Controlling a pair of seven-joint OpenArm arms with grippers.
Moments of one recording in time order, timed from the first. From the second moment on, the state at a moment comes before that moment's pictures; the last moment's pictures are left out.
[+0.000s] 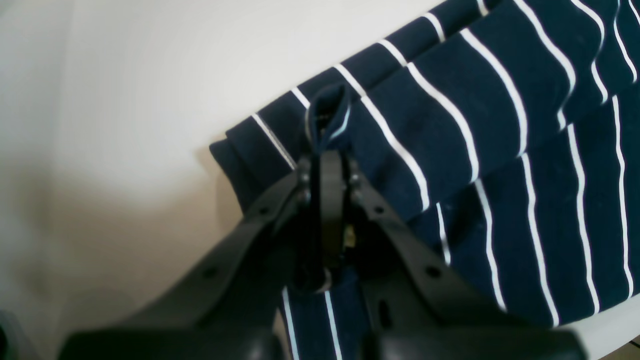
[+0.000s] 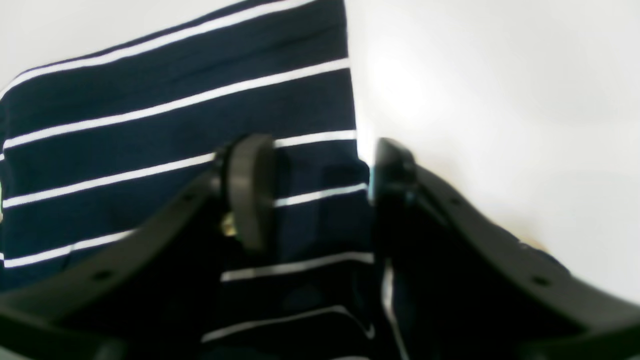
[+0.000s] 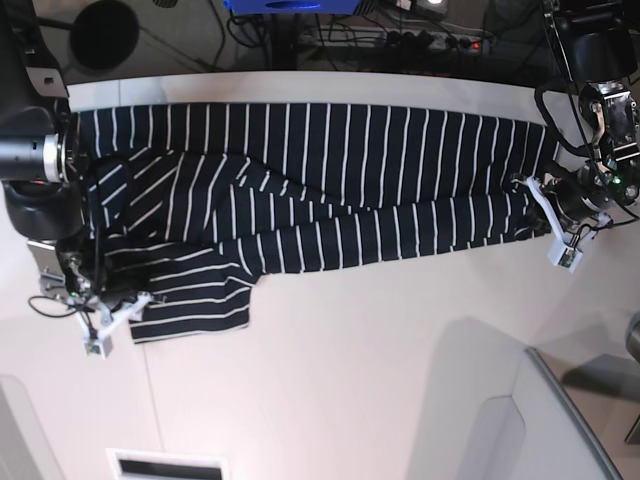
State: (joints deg) left arm 1.7 -24.4 -20.8 73.1 -7.0 -41.5 39.7; right arm 35.3 12.1 1.1 15.5 9.8 15.7 -15.0
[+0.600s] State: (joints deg) left arm 1.7 -24.3 -20.8 73.1 -6.8 -41.5 39.7; right arm 34.0 12.0 1.1 20.4 9.8 15.8 -16.5
